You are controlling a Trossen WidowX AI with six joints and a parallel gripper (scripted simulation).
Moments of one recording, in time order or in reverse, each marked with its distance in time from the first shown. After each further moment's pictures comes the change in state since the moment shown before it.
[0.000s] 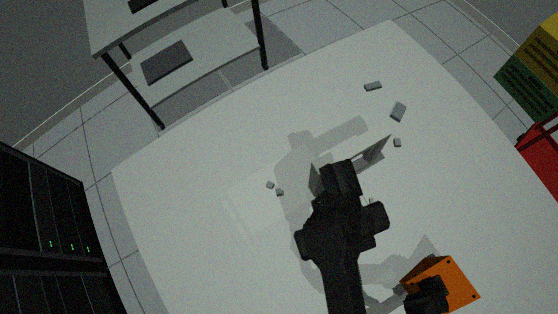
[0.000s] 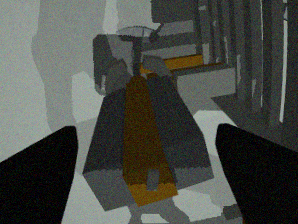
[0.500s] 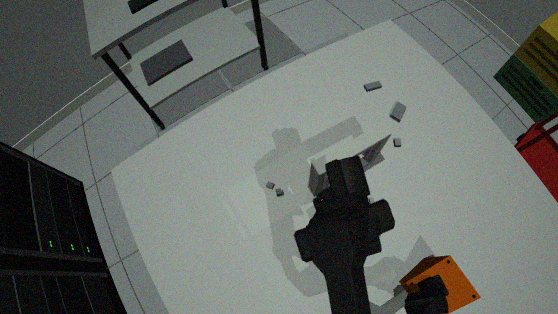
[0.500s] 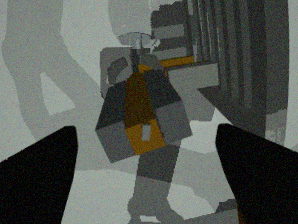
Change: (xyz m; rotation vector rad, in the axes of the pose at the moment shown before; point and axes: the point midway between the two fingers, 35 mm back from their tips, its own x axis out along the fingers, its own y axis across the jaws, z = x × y) arm -0.028 0.000 0.000 0.005 -0.041 -0.001
